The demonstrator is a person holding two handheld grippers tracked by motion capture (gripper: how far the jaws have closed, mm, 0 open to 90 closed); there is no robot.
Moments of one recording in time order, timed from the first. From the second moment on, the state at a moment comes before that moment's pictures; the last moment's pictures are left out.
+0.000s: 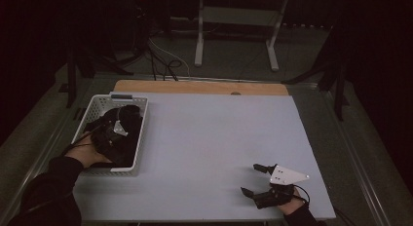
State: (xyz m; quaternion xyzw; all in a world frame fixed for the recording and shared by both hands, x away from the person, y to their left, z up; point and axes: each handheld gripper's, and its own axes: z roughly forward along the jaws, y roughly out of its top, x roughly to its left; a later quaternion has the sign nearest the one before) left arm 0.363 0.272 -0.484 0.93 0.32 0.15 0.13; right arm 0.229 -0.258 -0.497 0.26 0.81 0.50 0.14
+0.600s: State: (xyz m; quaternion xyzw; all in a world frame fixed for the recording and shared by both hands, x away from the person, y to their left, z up) left arm 0.354 0.265 -0.476 0.93 0.29 0.16 0.12; right arm 0.229 -0.257 -0.496 0.26 0.81 0.50 0.14
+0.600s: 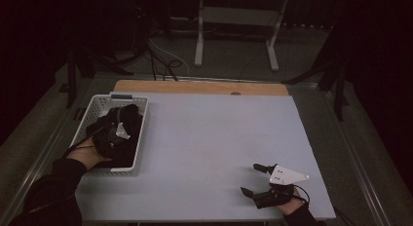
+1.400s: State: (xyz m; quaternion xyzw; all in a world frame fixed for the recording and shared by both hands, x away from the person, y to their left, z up) left arm 0.340 0.312 -0.426 0.87 0.35 0.19 0.28; right arm 0.230 -0.261 -0.496 0.27 0.81 0.51 0.14
